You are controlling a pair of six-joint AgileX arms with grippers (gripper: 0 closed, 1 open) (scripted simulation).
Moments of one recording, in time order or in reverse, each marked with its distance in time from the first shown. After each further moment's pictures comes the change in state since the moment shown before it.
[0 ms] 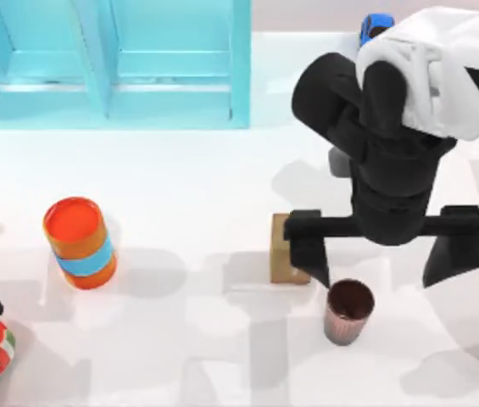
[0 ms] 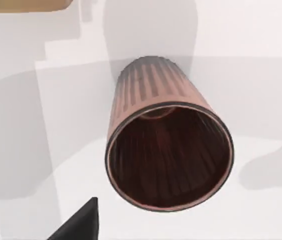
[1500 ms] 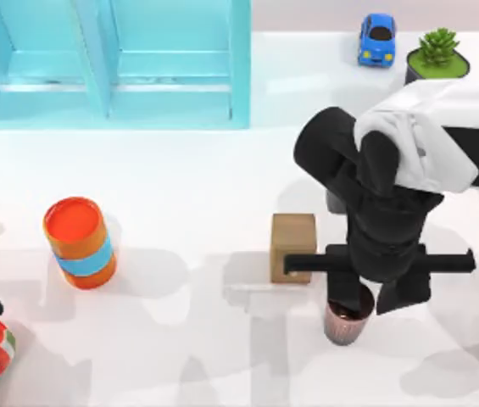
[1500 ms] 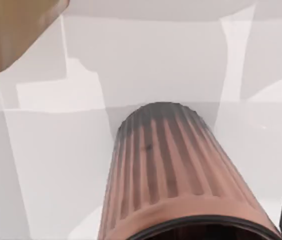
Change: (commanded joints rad) left arm 0.000 0.000 0.000 0.000 0.000 0.000; right arm 0.000 0.033 -0.198 0.253 -0.001 -0.001
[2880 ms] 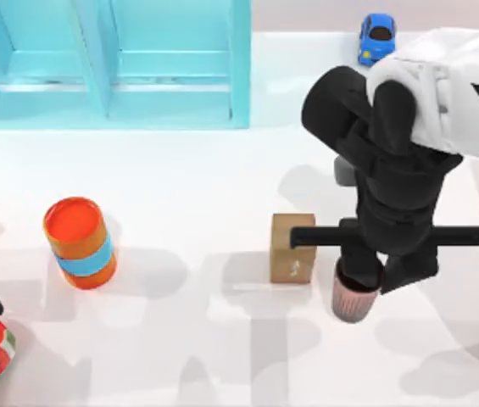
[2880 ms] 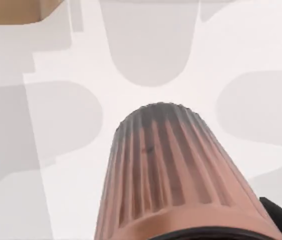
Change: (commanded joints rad) left arm 0.000 0.000 0.000 0.000 0.000 0.000; right arm -0.011 -0.054 0.114 -0.168 0.001 -0.012
